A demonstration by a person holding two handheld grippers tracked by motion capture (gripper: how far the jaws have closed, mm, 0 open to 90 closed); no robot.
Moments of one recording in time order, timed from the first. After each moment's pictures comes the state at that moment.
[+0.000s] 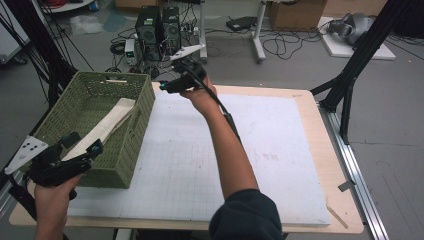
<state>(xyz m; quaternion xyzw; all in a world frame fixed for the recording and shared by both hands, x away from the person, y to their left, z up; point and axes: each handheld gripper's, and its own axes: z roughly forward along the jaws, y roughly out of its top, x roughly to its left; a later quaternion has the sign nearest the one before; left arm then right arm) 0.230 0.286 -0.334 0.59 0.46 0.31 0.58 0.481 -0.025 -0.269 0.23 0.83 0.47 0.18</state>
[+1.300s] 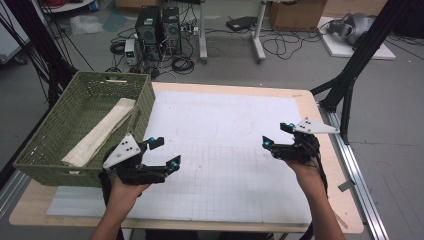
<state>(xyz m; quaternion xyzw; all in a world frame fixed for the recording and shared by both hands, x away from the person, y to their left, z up) 0.255 0.141 -0.356 0.70 0.31 0.18 0.62 0.309 -0.294 -0.343 0.37 0.75 0.49 0.25</state>
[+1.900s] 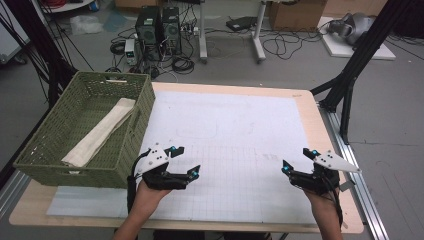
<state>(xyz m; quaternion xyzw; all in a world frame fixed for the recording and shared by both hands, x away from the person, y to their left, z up) 0.265 0.102 -0.404 0.73 0.29 0.17 0.60 0.249 -0.338 -0.390 0.42 0.72 0.47 0.30</state>
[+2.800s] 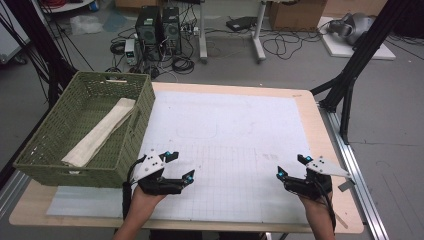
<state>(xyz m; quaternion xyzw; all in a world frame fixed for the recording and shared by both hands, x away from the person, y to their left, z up) 0.258 0.115 -0.415 0.73 0.30 0.18 0.59 0.248 -0.329 -0.409 0.43 0.73 0.45 0.29</state>
